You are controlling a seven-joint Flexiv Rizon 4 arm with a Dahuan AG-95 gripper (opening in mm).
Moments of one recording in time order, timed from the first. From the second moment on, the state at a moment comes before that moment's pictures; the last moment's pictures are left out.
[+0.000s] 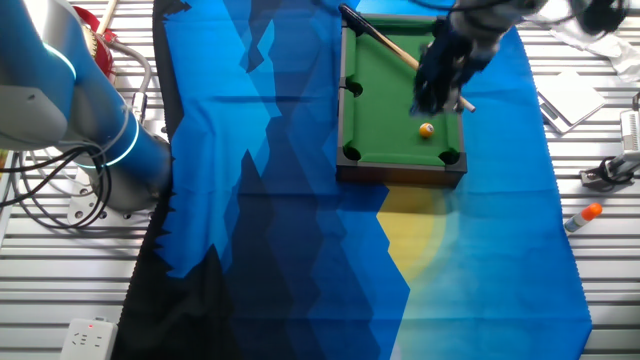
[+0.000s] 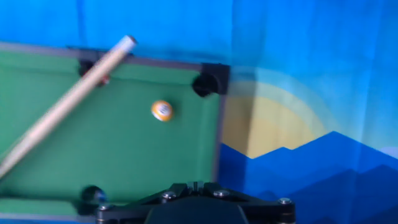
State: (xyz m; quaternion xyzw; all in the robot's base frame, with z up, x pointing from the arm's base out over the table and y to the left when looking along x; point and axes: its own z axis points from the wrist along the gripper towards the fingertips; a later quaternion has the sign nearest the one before) arm 0.519 0.046 0.202 0.01 -0.99 0.03 0.11
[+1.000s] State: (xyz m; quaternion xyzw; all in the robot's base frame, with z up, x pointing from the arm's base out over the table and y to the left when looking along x) arm 0.534 0.090 0.193 -0.03 -0.99 0.02 0.11
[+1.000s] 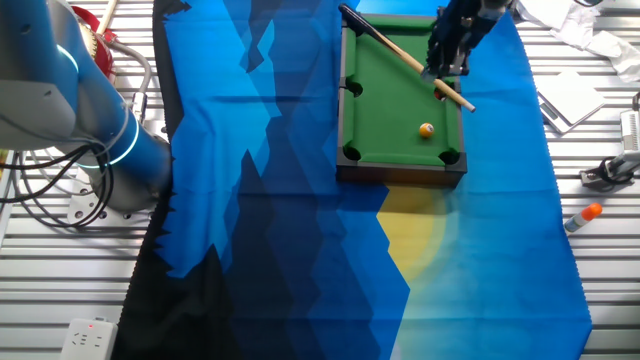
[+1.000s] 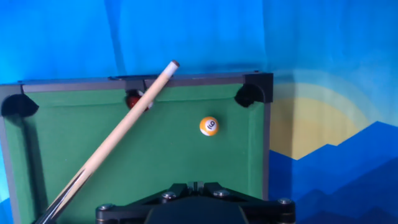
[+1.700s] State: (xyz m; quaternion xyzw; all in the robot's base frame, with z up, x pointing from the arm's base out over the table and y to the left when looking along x) arm 0.536 0.090 0.194 0.06 -0.99 -0.01 0.11
